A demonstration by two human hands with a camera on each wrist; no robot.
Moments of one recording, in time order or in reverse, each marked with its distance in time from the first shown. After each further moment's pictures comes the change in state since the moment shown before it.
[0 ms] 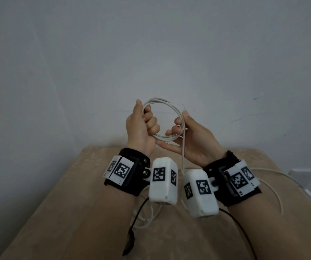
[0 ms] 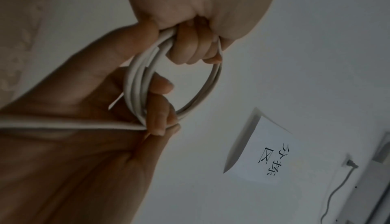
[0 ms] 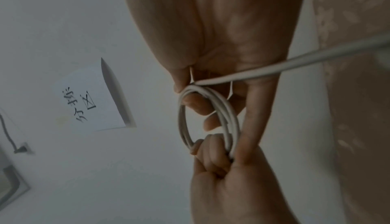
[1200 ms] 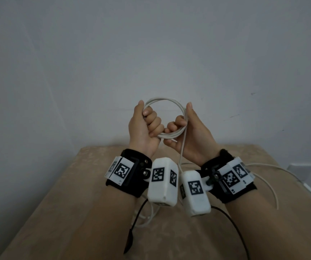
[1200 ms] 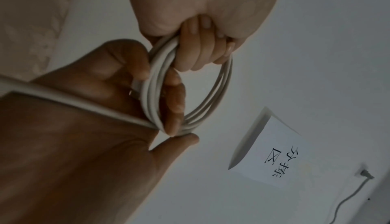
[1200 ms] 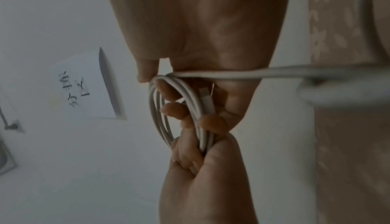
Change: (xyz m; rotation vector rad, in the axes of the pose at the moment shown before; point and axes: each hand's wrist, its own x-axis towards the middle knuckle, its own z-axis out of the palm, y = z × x) left_hand -0.001 -0.012 -0.001 -0.127 -0.116 -0.109; right_hand 0.004 0.003 -0.007 0.036 -0.075 -0.051
